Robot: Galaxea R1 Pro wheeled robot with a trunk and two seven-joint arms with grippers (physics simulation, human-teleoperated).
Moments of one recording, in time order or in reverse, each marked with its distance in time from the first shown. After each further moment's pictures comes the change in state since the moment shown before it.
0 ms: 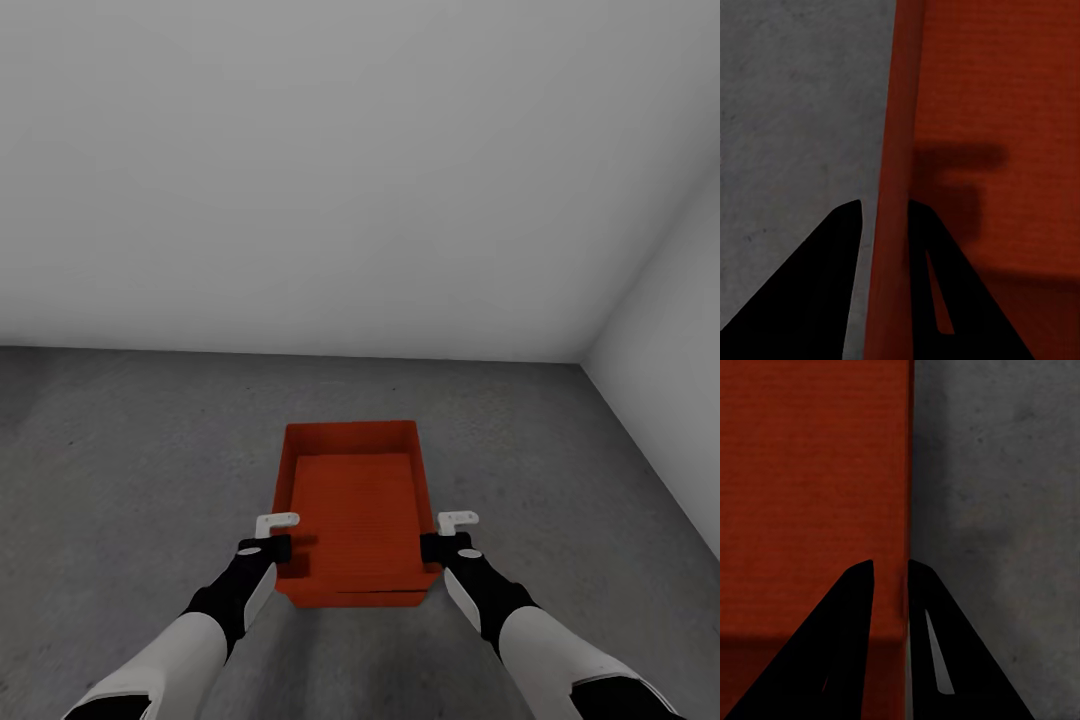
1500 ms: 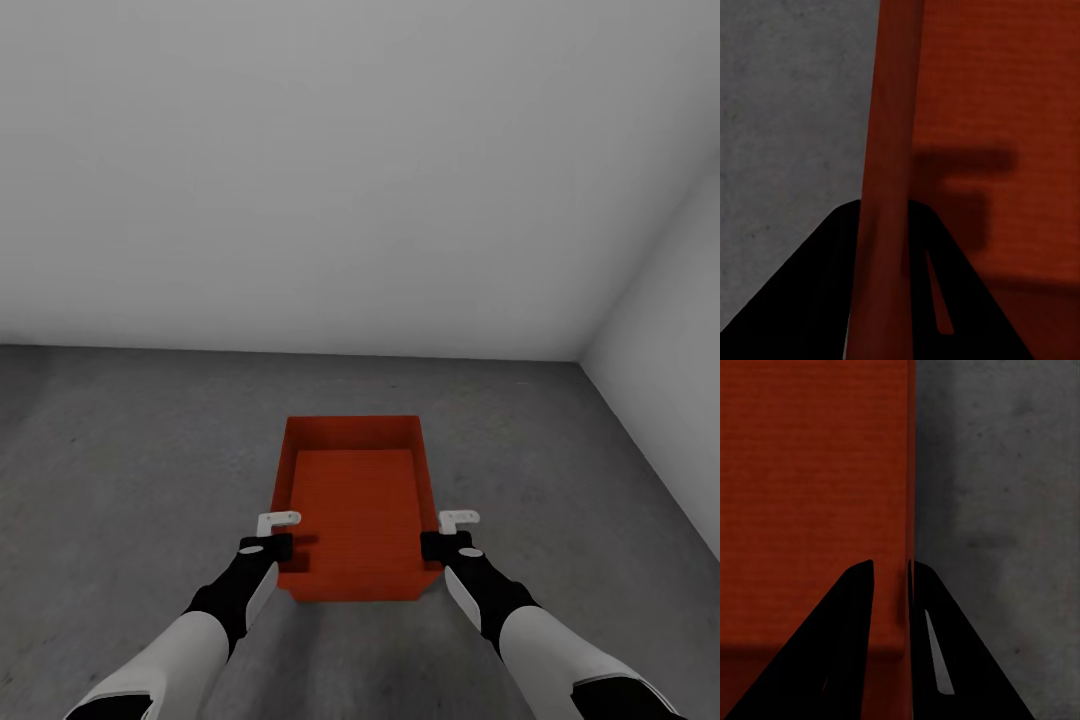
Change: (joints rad) left arm -0.001 -0.006 0.002 -0.006 -0.021 0.003 0.001; right arm 0.000 -0.001 -0.005 -0.008 -0.011 0.000 0.000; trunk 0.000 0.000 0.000
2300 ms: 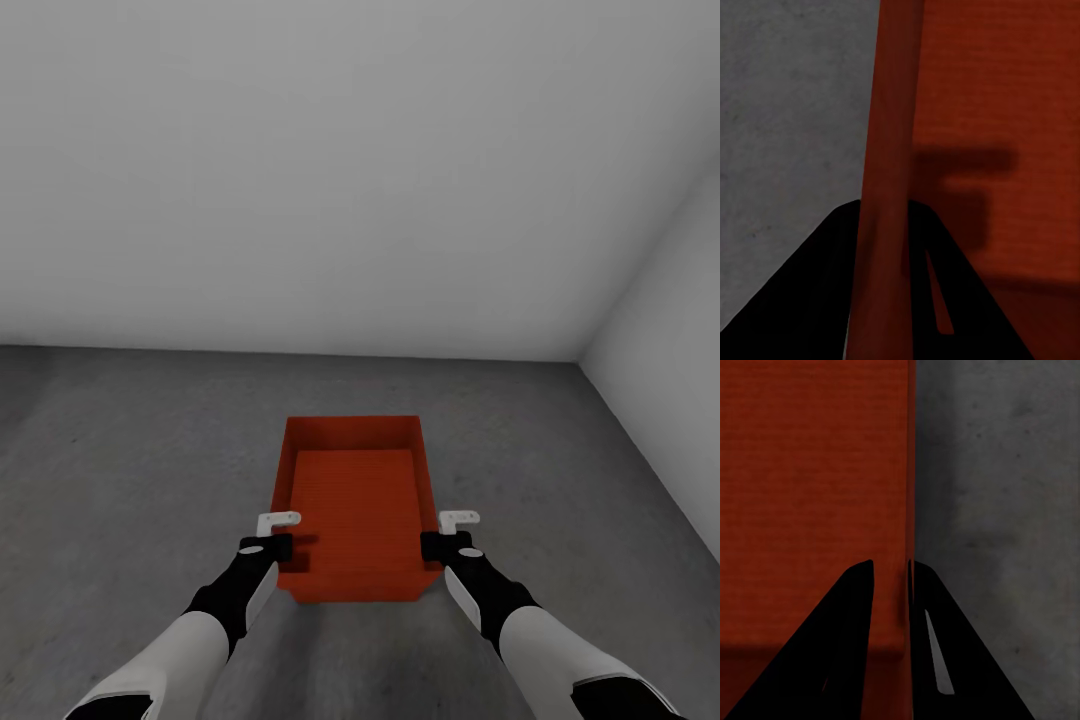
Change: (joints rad) left arm 0.000 0.000 0.001 0.001 -0.001 0.000 0.000; right arm 0.000 0.000 0.000 0.000 0.000 0.000 0.000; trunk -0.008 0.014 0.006
